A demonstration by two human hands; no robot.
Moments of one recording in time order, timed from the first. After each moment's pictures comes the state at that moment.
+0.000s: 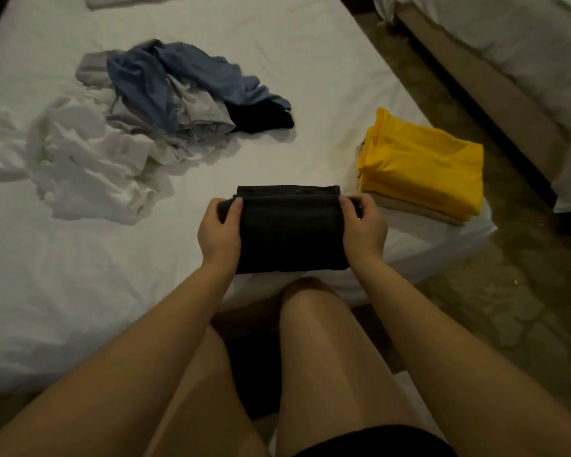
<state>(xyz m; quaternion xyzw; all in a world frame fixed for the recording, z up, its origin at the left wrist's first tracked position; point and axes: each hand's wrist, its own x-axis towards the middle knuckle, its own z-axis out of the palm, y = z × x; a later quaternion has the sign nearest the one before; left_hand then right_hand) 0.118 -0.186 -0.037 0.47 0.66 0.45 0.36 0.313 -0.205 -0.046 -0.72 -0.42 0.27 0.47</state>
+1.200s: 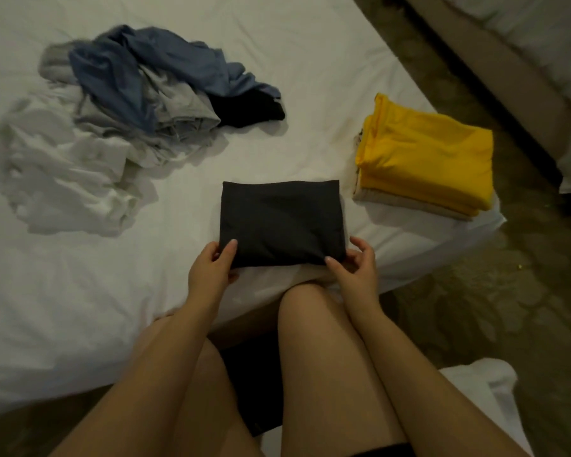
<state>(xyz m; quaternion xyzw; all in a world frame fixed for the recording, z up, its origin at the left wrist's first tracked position) 0.100 -0.192 -0.081 0.41 0.72 0.29 0.48 0.308 -0.248 -0.106 -0.70 -0.28 0.45 0.47</state>
